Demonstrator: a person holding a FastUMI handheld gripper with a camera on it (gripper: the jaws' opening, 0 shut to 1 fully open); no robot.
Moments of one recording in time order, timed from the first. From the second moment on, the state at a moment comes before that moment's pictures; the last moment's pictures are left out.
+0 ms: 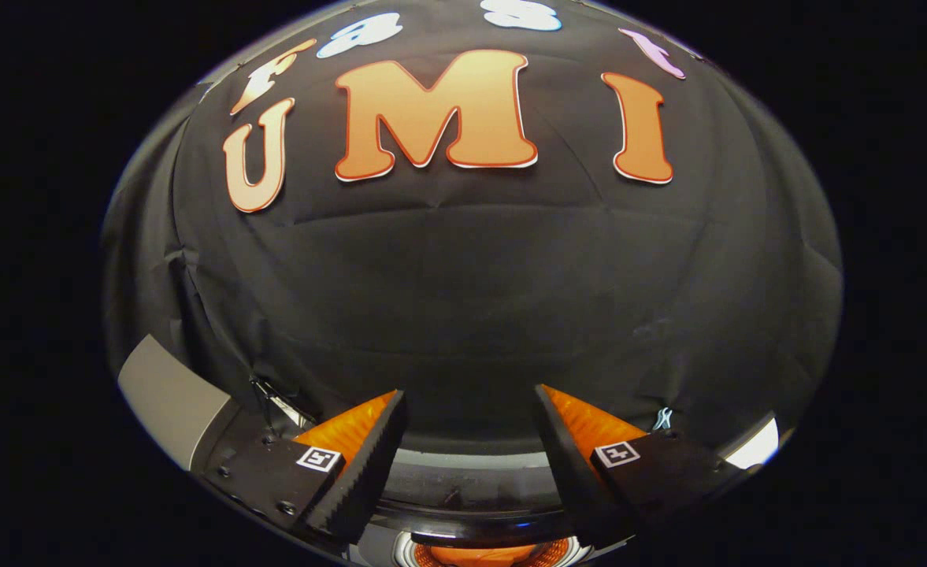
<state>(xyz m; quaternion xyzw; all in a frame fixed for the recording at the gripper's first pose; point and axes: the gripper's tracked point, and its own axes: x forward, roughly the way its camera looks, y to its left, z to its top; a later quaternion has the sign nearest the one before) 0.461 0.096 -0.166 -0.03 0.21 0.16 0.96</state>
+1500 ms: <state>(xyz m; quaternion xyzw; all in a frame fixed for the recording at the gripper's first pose) 0.259 0.012 -0.199 -0.01 0.16 0.15 0.98</state>
